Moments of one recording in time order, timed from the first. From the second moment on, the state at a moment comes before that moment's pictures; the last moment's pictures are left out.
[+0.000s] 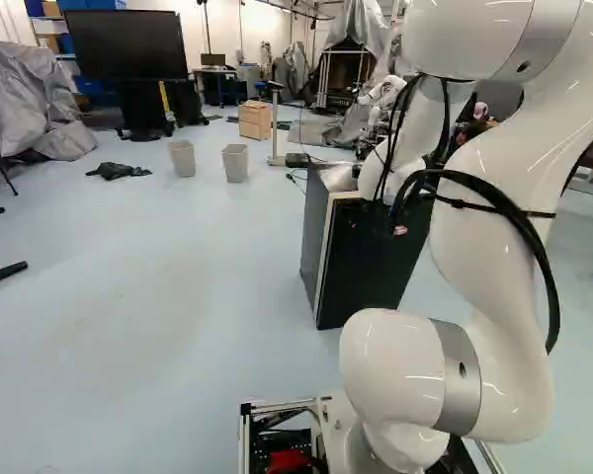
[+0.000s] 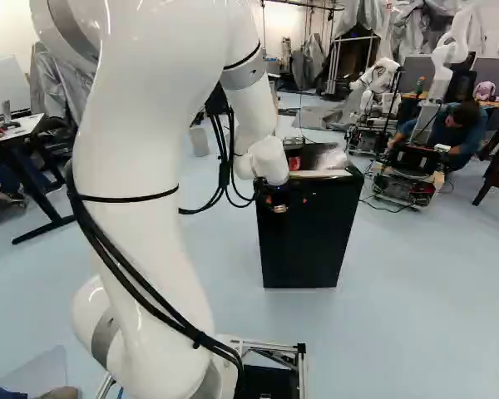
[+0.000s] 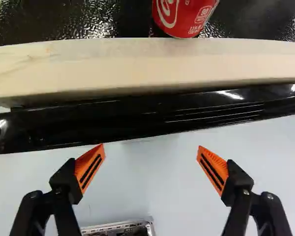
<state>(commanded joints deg) -21.1 -19.4 -47.9 -28.2 5.4 10.8</state>
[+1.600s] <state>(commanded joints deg) -24.2 -6.8 -32.8 -28.2 24.1 10.8</state>
